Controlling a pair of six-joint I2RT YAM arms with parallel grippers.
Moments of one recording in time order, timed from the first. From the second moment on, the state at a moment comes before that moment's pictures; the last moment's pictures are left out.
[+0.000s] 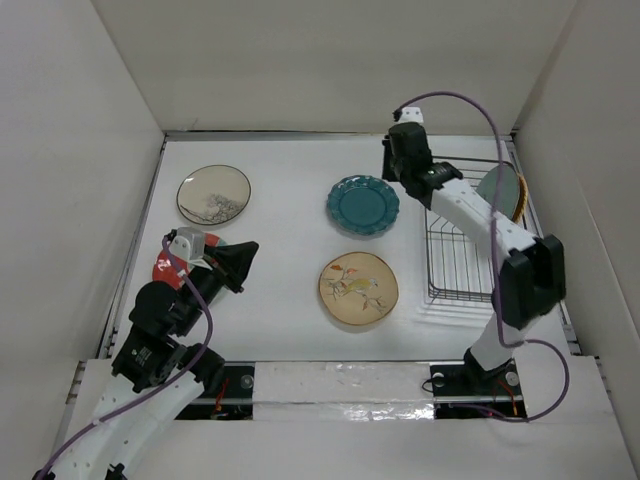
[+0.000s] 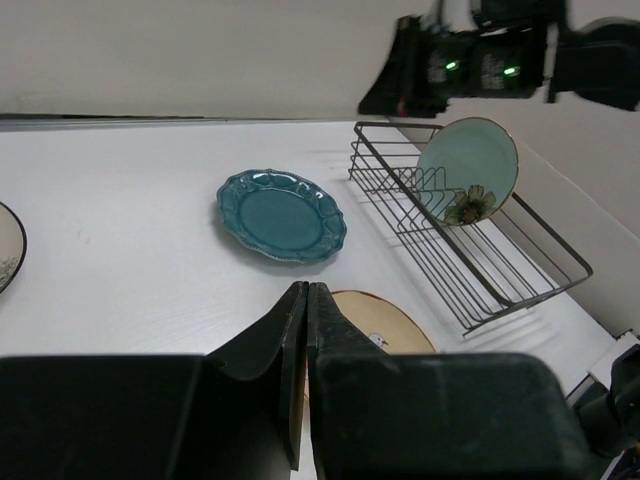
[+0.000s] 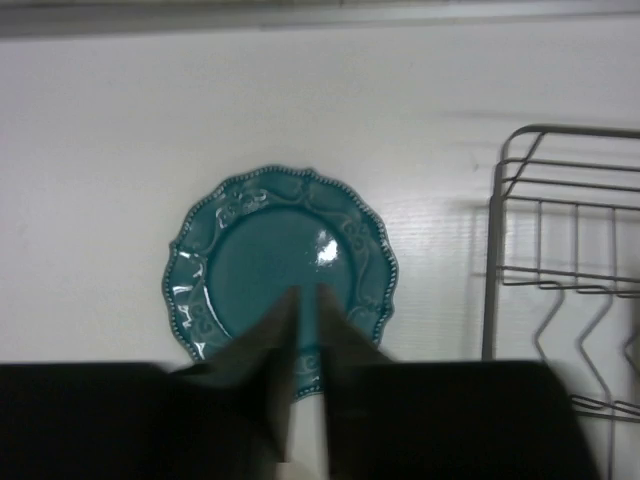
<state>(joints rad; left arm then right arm) -0.57 0.29 0.62 -0.23 0.01 -0.34 0.46 1.61 1.48 -0.33 0.39 0.27</state>
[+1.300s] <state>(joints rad) -0.55 0.36 0.62 -0.23 0.00 -0.34 0.35 2.22 1.71 -0.37 -0.04 0.30</state>
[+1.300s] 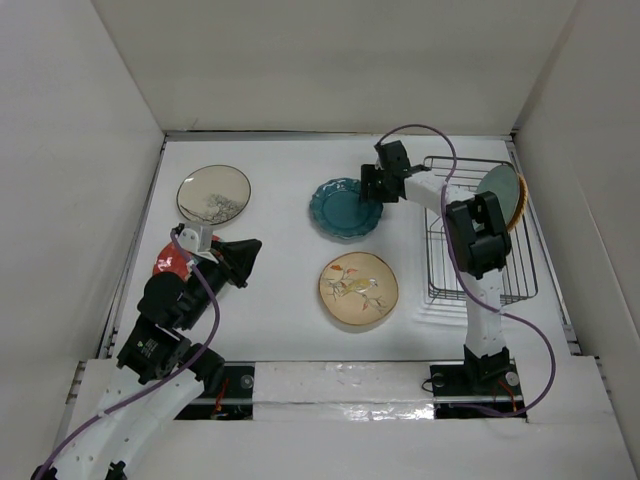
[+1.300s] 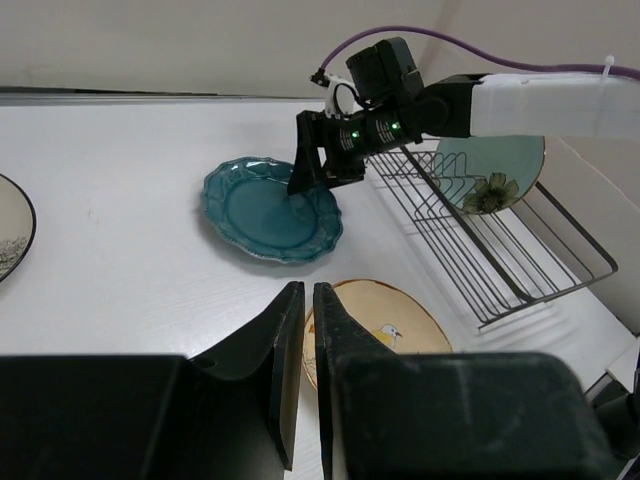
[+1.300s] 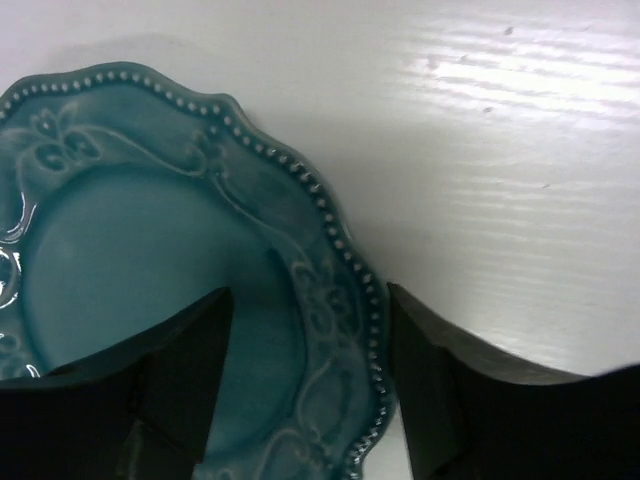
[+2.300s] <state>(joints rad) -0.54 0.38 0.62 -0.23 0.01 -0.34 0.43 2.22 1.39 0.27 -0.47 0.81</state>
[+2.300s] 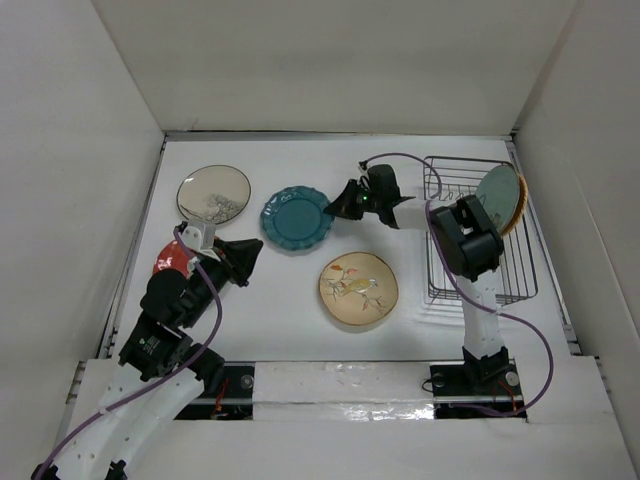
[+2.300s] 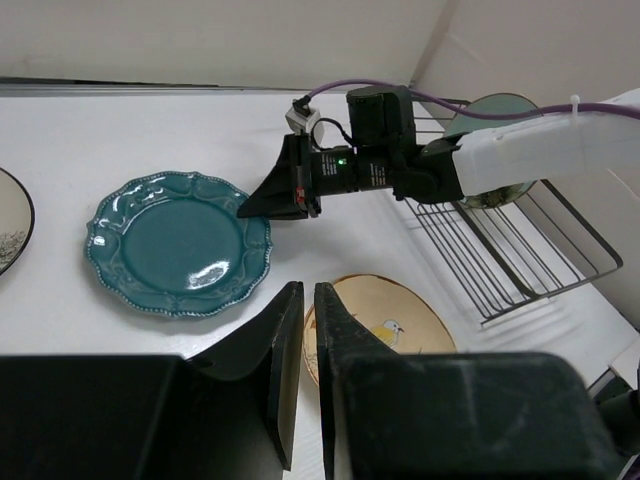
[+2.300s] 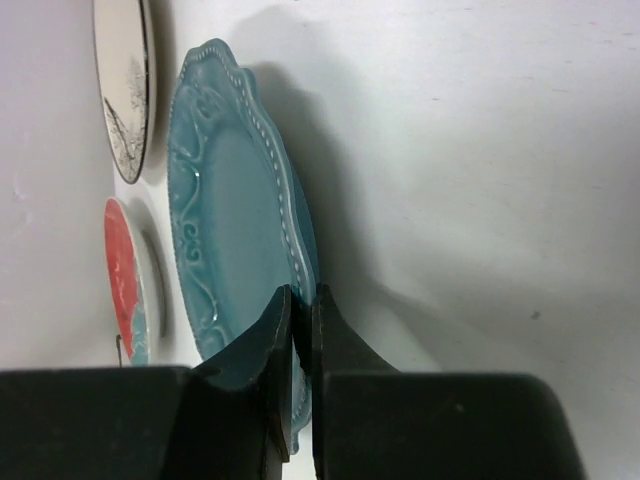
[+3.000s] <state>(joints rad) -0.54 0.38 0.62 -0.22 0.03 -0.34 0.38 1.79 1.09 0.44 -0.40 0.95</state>
